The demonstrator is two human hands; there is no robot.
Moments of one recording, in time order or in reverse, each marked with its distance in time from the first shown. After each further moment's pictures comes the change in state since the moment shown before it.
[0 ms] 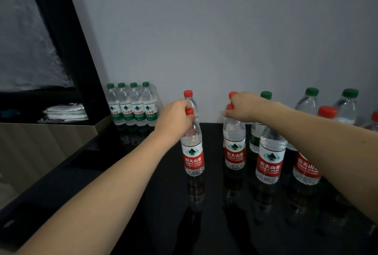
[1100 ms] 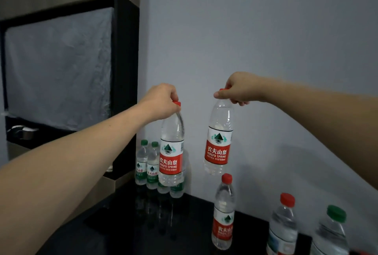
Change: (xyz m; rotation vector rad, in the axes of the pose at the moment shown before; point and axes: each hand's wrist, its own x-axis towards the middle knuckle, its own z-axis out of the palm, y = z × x) left_hand 0.153 -0.053 -0.210 0.103 0.254 -0.078; right_hand 0.144 -0.112 -0.224 0.116 0.284 -0.320
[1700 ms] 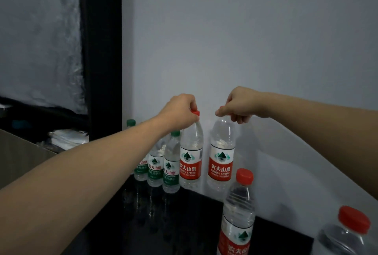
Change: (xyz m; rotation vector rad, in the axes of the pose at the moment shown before) left_hand 0.067 -0.082 0.205 -0.092 -0.126 0.002; right_hand 0.096 0.068 0.183 0.275 -0.226 0.142
